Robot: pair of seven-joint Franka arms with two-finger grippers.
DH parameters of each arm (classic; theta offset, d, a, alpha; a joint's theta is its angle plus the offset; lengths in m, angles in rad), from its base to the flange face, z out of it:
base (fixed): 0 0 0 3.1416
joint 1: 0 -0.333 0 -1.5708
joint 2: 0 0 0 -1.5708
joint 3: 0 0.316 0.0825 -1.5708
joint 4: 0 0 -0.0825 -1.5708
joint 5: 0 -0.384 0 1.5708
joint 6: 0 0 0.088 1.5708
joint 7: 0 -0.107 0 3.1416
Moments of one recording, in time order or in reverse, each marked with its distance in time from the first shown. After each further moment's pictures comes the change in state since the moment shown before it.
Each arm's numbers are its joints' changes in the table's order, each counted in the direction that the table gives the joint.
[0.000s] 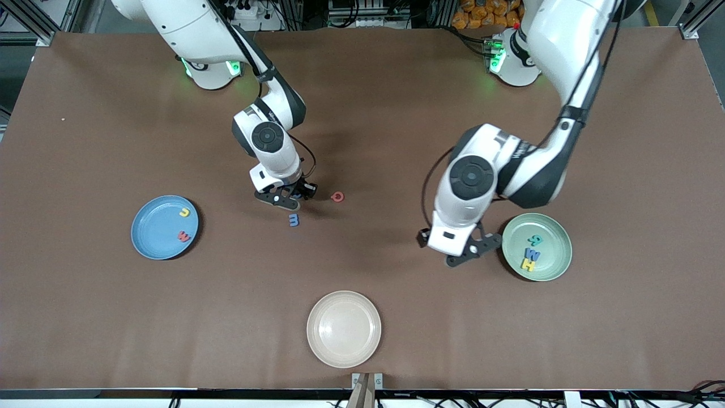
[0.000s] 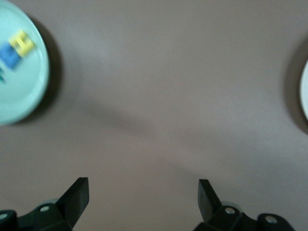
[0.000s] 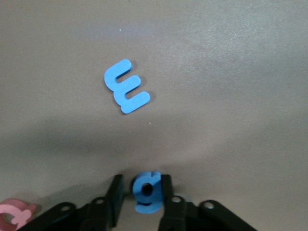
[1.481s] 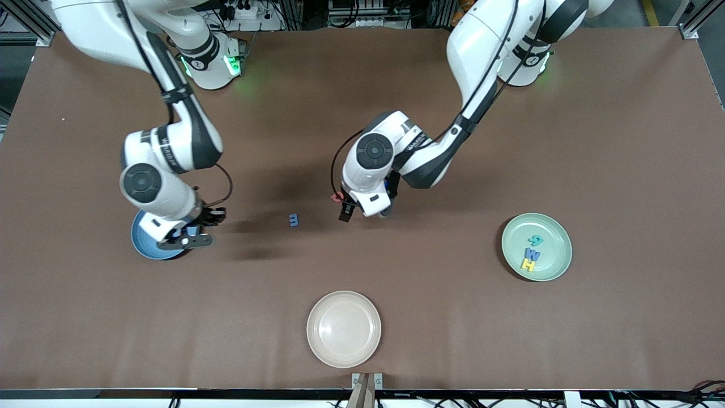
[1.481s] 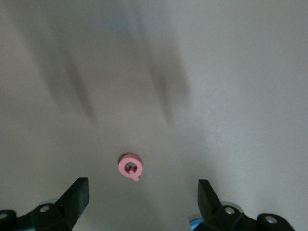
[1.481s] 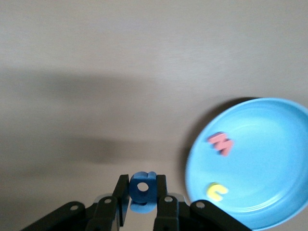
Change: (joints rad) left arm 0.279 -0.184 0.004 -0.055 0.242 -0.218 0.904; right arm 0.364 0.095 -0.093 -0.204 0.036 0.404 0.906
